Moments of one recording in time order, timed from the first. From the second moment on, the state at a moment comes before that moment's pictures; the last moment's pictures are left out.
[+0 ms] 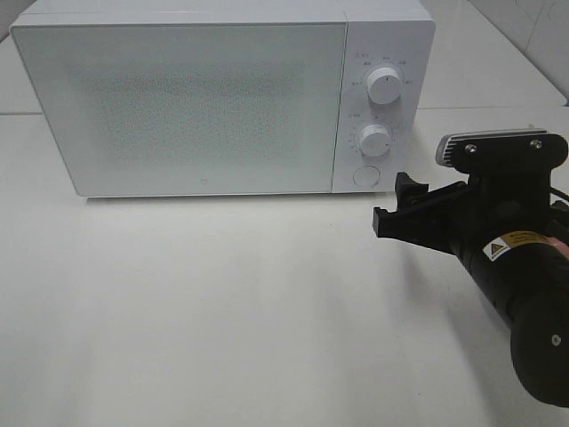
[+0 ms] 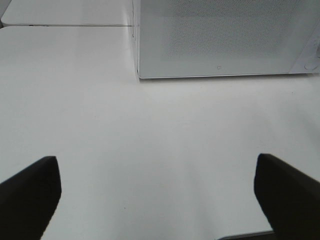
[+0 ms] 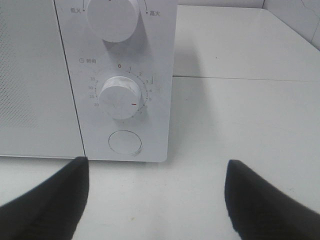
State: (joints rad) left arm -0.02 -0.01 -0.52 -0.17 1.07 0.10; right arm 0.77 1.72 -0.33 0.83 -1.21 -0.25
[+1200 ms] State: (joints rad) left arm -0.02 -0.01 -0.52 -0.17 1.07 0.10; right arm 0.75 1.88 -0.47 0.76 -1.21 -0.23
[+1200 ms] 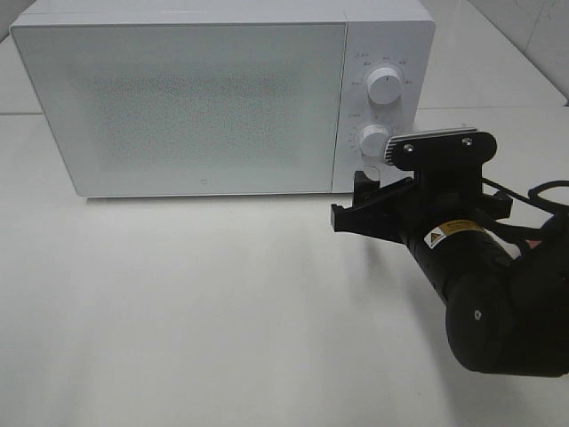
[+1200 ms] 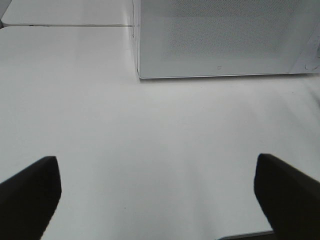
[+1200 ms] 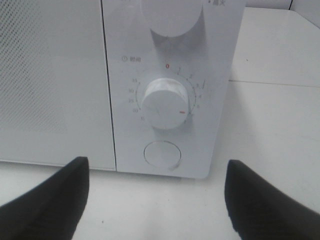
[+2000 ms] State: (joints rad) left arm -0.02 -0.01 -0.52 -0.17 1.07 0.10; right arm 0.64 1.98 -0.63 0.65 -1.21 -0.23
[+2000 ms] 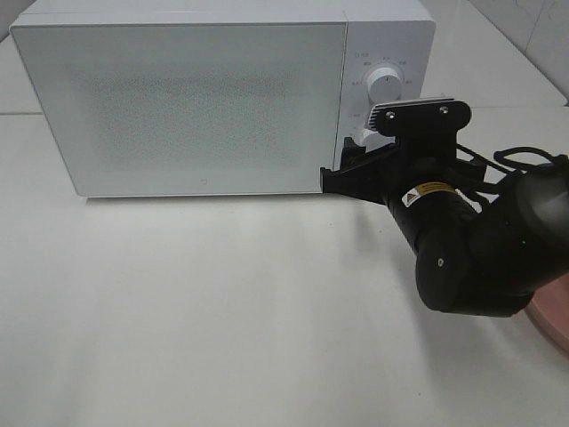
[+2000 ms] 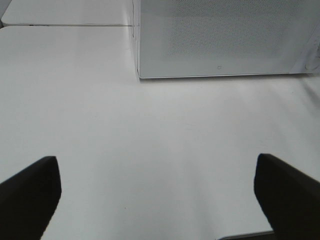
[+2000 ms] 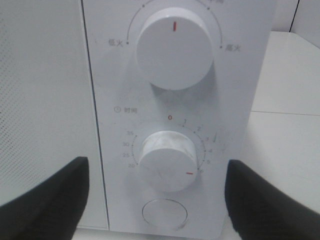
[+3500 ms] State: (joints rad) left arm -0.02 -0.01 -0.52 -0.17 1.07 0.10; right arm 0.64 2.00 -0.64 0.66 -0.92 1.11
